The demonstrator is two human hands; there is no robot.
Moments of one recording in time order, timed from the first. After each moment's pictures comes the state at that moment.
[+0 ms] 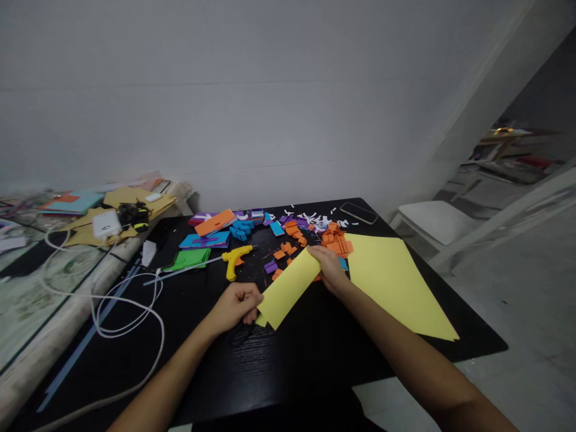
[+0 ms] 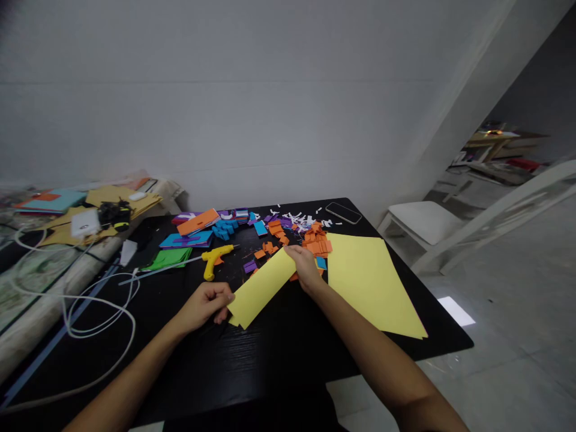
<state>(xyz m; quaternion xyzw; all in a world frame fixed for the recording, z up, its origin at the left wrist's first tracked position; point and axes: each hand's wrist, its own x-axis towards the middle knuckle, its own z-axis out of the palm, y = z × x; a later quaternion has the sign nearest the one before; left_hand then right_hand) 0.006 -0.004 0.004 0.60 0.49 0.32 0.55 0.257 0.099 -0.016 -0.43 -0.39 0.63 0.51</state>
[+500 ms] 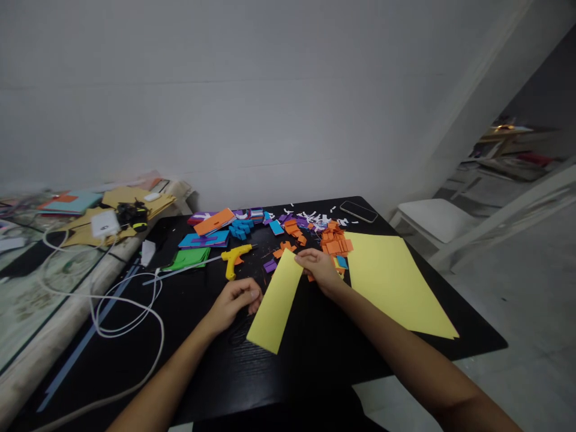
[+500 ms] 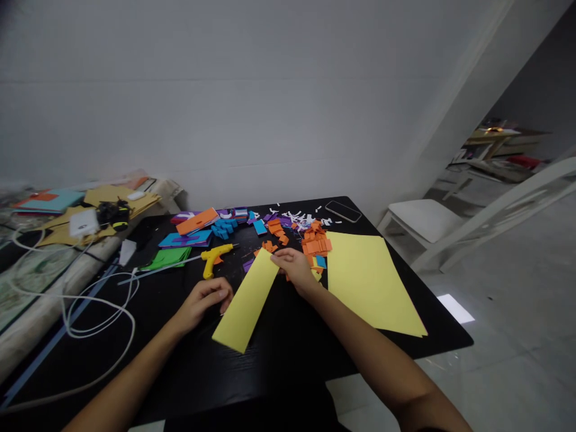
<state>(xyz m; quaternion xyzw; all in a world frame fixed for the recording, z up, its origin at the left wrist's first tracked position) 0.003 -0.003 0.008 0.61 0.42 0.39 0.54 0.245 0.086 -0.020 -0.43 -0.44 0.64 0.46</state>
